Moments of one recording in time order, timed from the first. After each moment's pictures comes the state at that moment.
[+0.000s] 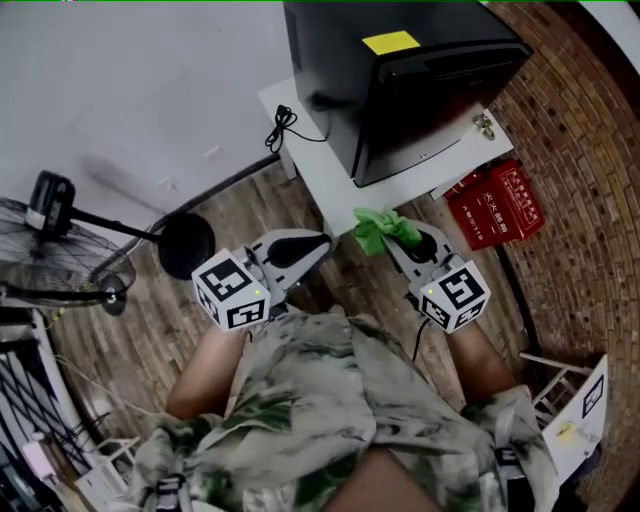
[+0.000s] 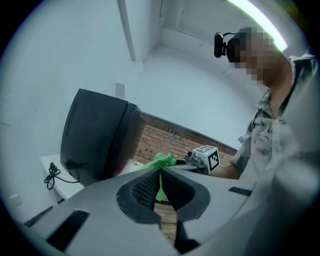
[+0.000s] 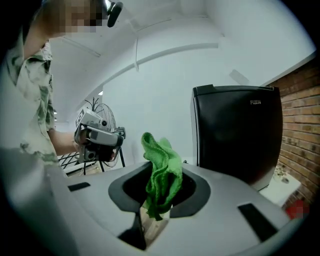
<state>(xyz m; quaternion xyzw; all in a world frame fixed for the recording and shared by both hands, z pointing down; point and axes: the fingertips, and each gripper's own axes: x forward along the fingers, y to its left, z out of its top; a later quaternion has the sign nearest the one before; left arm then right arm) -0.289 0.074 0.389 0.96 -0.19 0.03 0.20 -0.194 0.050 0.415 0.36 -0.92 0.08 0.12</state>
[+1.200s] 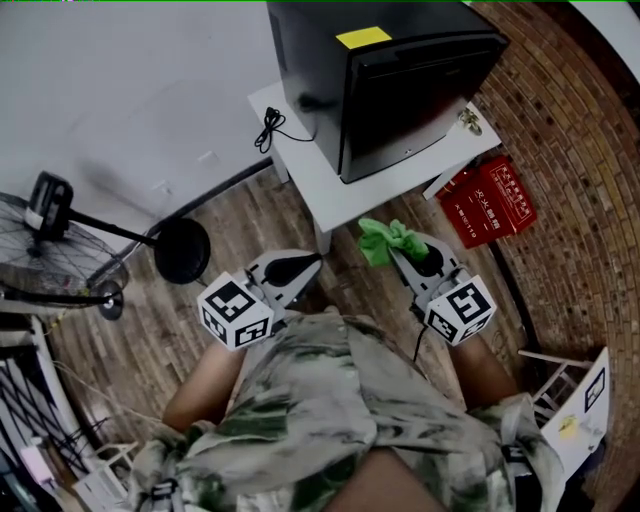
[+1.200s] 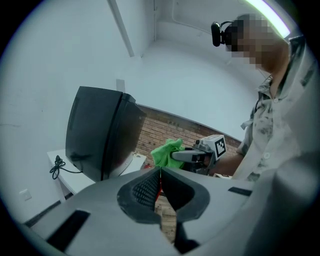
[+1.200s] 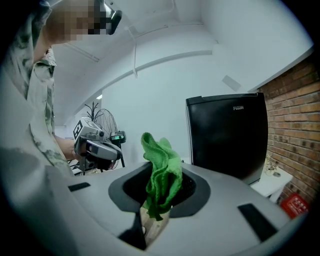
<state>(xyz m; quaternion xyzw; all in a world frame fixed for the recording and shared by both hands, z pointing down) -0.269 0.125 0.417 0.95 -0.22 0.07 0.19 -0.150 0.101 0.405 0.38 -0.92 0.09 0.10</state>
